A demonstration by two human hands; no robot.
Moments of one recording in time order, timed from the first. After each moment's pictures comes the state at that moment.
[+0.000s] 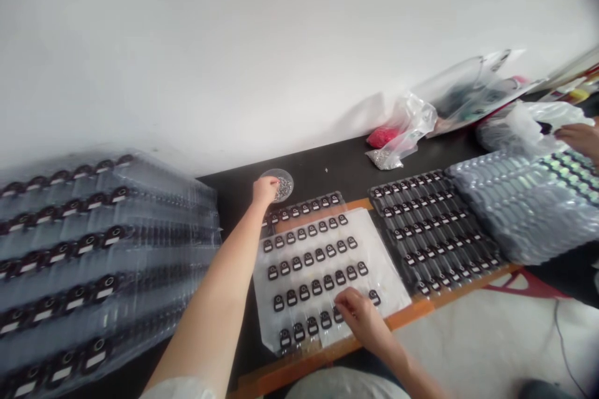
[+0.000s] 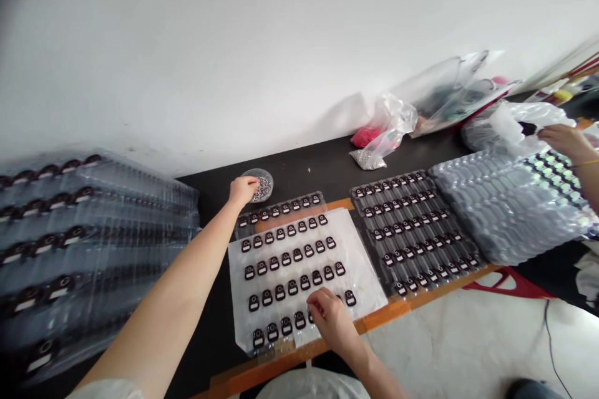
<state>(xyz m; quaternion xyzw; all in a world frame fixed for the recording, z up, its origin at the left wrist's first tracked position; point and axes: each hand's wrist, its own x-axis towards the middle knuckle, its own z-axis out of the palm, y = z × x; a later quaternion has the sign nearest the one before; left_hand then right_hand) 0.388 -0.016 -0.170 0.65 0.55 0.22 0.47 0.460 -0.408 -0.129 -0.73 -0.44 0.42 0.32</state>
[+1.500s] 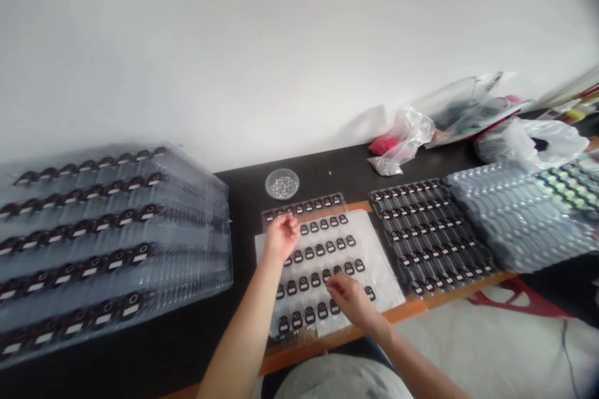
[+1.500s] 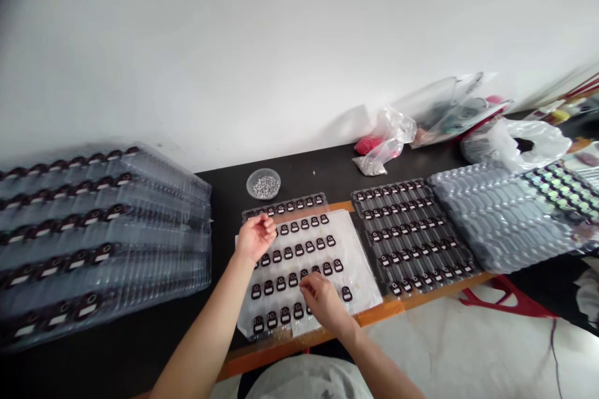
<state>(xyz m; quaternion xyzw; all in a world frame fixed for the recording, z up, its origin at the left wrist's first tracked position) 0.353 -0.176 -0.108 0.10 0.32 0.32 0.88 0.462 -0.386 -0.121 -0.70 -0.50 0.39 0.33</state>
